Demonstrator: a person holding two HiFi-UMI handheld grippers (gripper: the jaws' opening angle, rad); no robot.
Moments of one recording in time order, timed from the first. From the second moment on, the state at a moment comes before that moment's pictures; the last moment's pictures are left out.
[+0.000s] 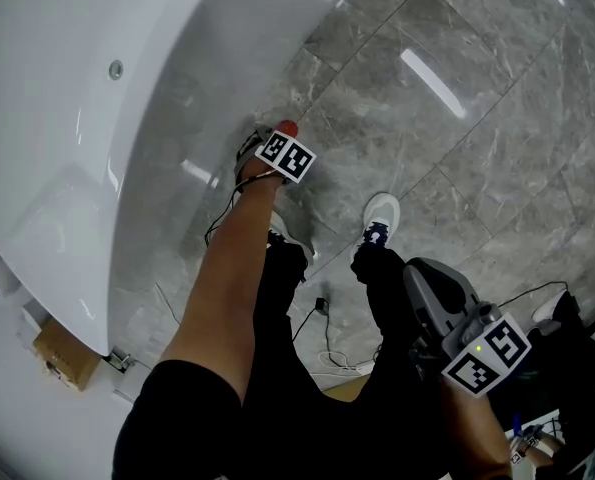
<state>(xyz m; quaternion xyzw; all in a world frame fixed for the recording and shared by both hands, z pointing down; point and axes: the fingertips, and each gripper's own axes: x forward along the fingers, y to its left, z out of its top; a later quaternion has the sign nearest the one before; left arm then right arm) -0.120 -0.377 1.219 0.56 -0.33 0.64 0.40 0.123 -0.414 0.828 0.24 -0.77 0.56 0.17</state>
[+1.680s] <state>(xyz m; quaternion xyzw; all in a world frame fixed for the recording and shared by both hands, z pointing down) -0.110 -0.320 0.774 0.64 -0.49 0.34 0.49 0.061 -0.390 0.546 0.16 -0.88 0.42 0.16</state>
